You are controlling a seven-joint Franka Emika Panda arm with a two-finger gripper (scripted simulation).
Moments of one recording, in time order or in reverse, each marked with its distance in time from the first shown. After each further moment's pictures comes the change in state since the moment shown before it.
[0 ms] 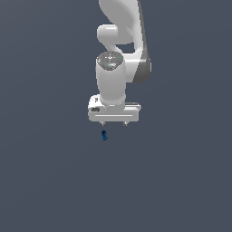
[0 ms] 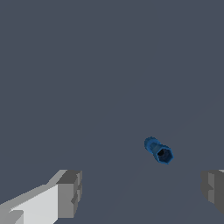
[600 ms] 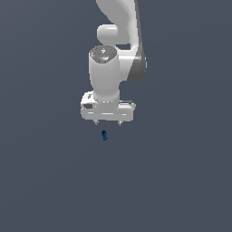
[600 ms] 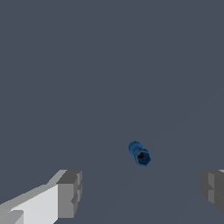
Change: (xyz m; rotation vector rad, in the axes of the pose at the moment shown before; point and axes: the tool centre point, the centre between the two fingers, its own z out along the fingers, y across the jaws) arm 0.007 0.025 -0.015 -0.032 0.037 0.021
